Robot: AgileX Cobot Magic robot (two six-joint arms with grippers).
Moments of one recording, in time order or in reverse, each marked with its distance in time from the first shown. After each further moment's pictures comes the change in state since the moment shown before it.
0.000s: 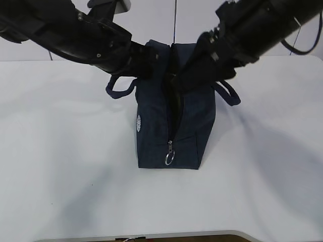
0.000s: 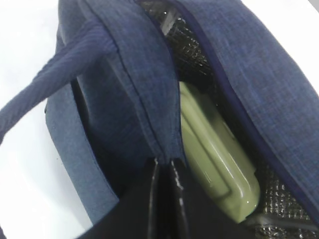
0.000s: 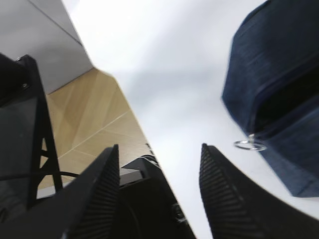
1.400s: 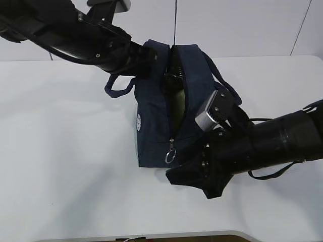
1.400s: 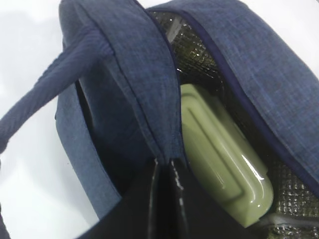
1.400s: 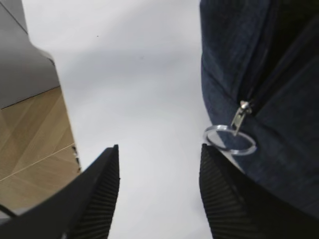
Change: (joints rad) left arm 0.000 0.000 0.000 0.036 -0.019 -0.002; right arm 0.000 0.100 0.709 0.890 -0.416 -1.220
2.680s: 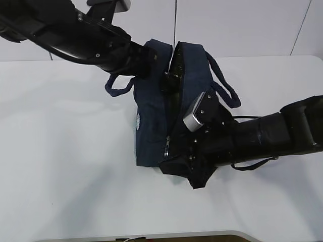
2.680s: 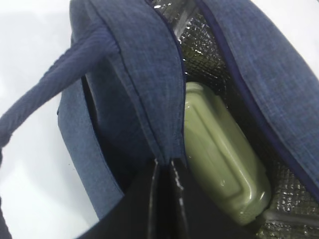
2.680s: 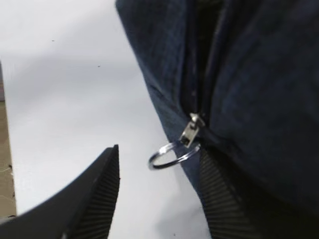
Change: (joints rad) left arm 0.000 0.000 0.000 0.004 -0.002 0.000; right arm 0.000 0.157 -0.080 0.184 -0.020 -0.257
